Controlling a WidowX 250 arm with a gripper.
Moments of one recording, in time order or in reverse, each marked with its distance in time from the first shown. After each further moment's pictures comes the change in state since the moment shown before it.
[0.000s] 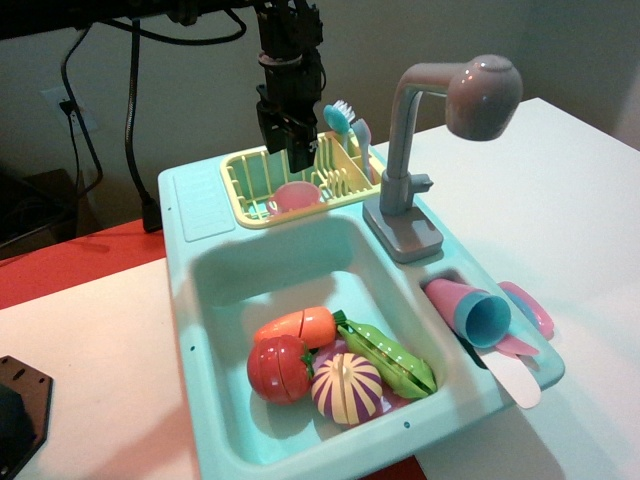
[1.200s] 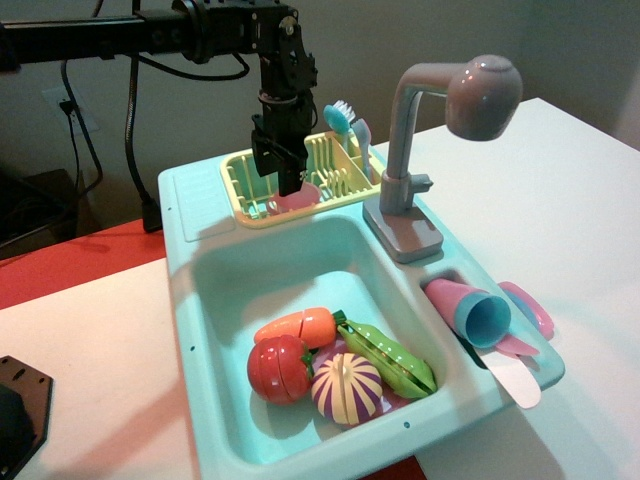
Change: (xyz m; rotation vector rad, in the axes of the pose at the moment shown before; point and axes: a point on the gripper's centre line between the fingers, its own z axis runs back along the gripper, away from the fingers) arm -0.007 0.022 -0.045 0.045 0.087 0.029
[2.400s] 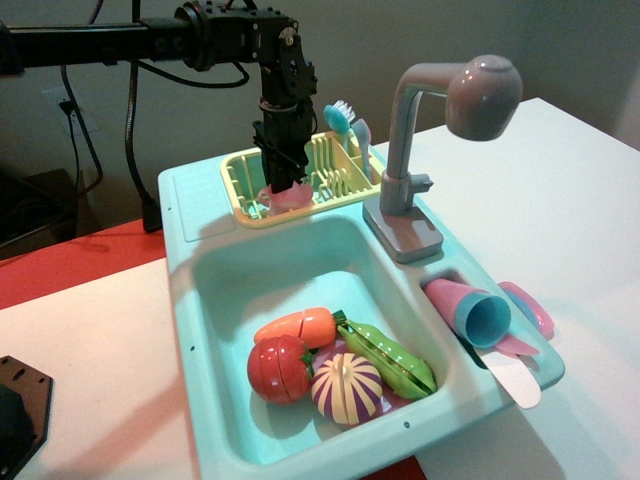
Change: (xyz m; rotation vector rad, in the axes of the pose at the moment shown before) arm 0.004 0.001 -0.003 -0.015 -0.020 0.003
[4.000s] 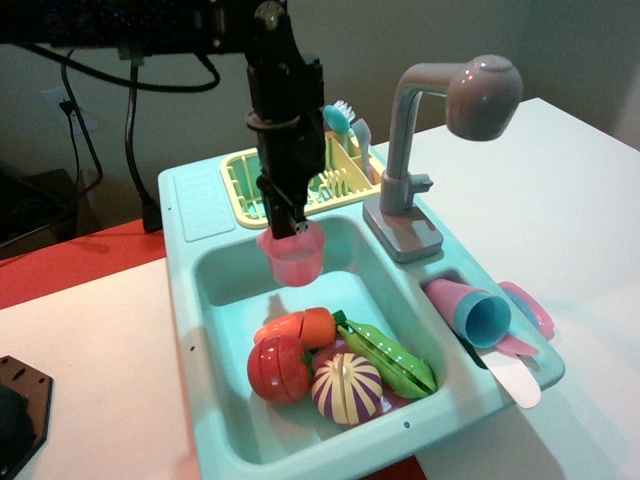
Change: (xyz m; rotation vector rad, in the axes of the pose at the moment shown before) arm -0.067 -0.111 0.033 -0.098 -0.019 -0.258
